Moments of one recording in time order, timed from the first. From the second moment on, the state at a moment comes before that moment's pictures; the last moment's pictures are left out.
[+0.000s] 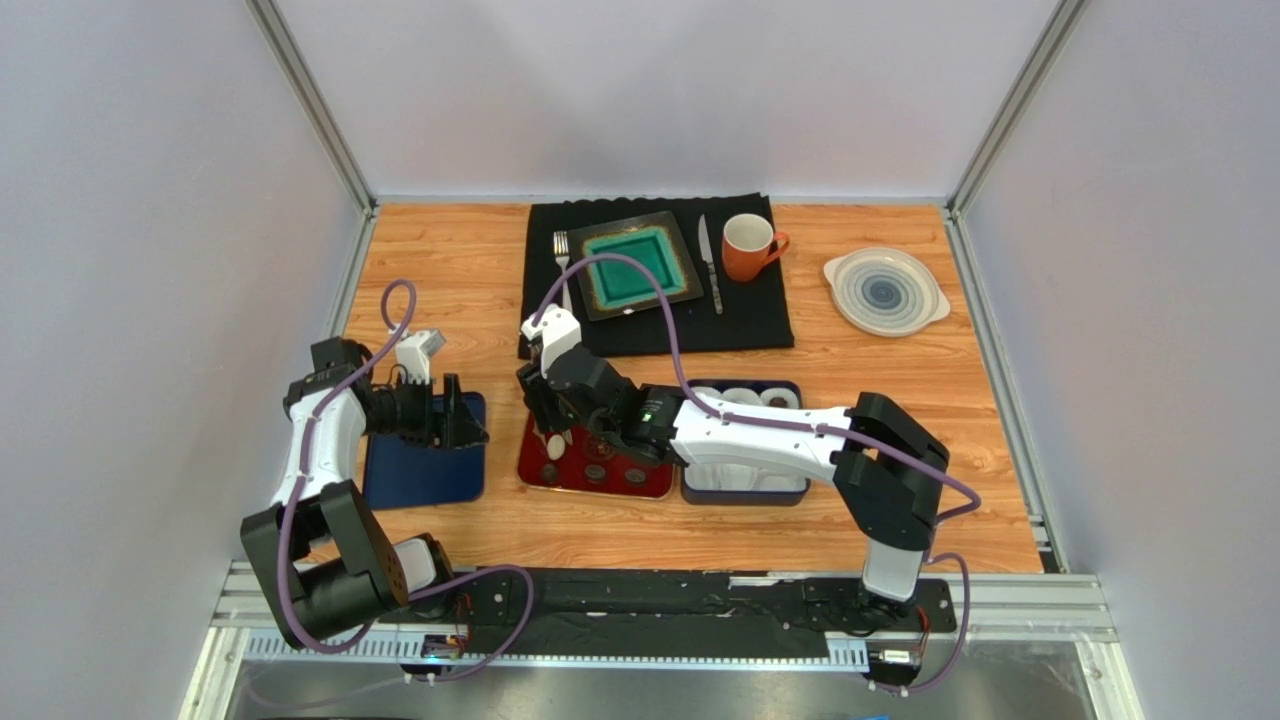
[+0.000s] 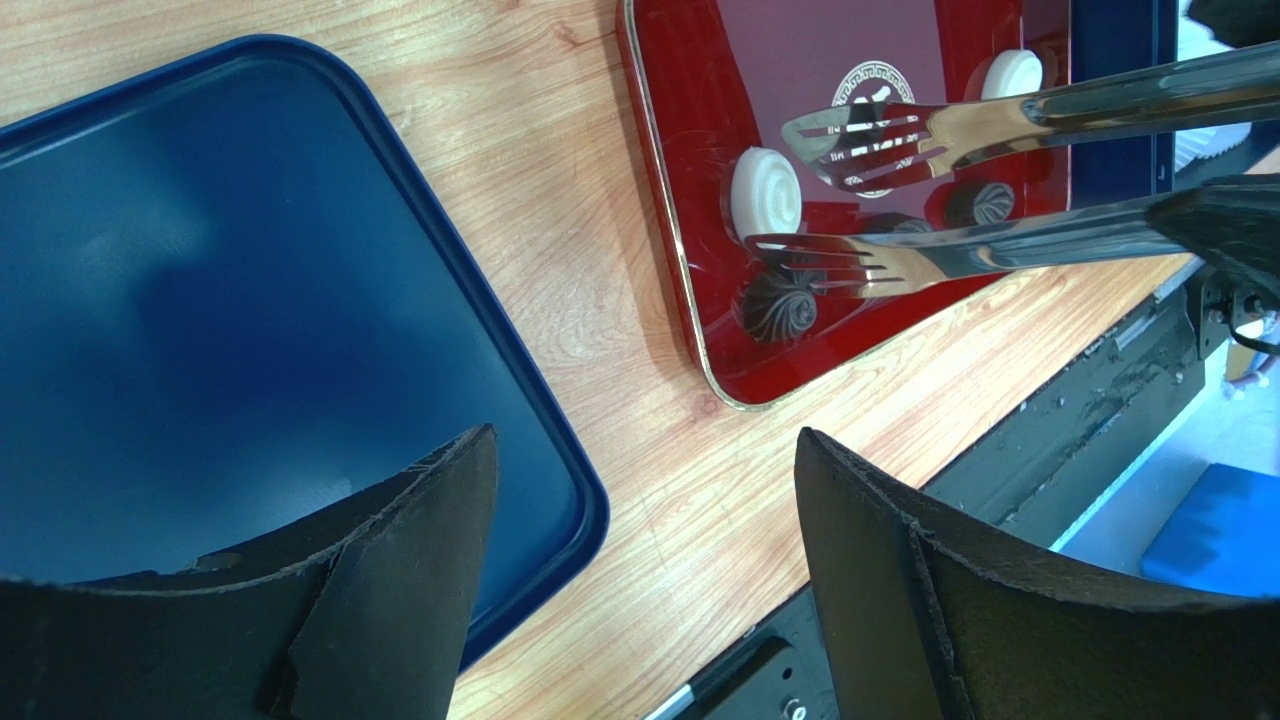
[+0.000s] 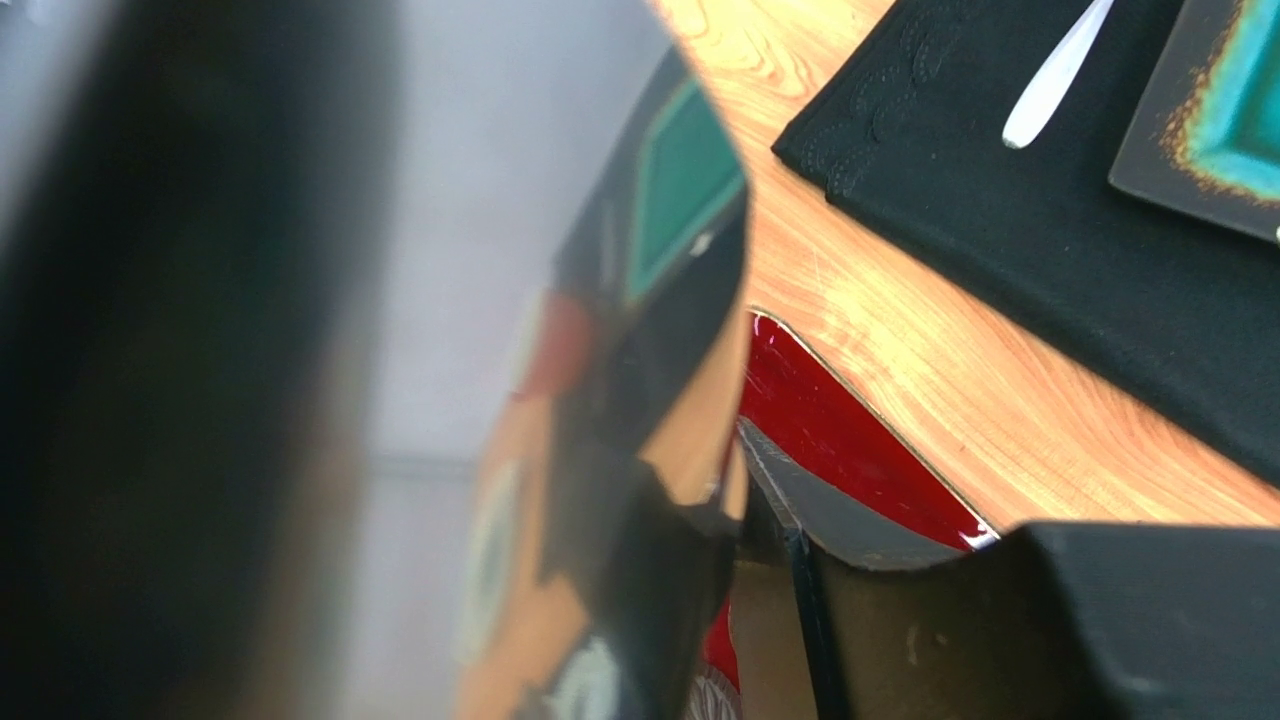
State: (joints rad) left arm 0.40 1.22 0.75 -0.89 0.81 0.50; right arm 1.16 1.81 1.33 0.03 0.30 0.33
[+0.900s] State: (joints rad) left arm 0.41 1.22 0.75 -0.90 0.81 0.51; right arm 1.13 1.82 1.29 0.08 0.30 0.36
